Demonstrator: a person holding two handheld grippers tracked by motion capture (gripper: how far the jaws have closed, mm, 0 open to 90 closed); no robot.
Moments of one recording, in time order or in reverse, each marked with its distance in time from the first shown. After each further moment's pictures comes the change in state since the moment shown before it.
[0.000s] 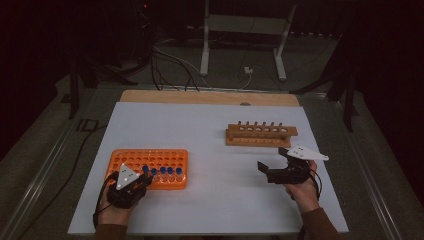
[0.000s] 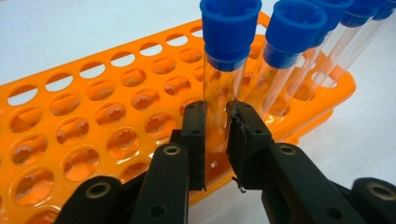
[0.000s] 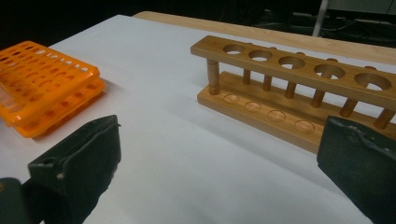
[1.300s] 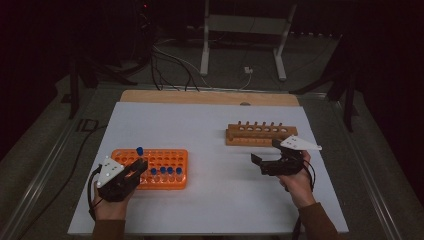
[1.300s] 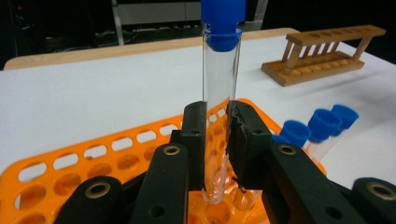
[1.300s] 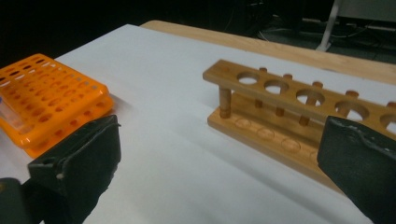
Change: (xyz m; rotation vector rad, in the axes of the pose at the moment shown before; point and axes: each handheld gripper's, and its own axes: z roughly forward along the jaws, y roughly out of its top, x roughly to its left) left arm 0.008 0.020 -0.022 -0.238 0.005 -0.085; right arm 0.006 0.024 0.017 0.001 0.029 -0.009
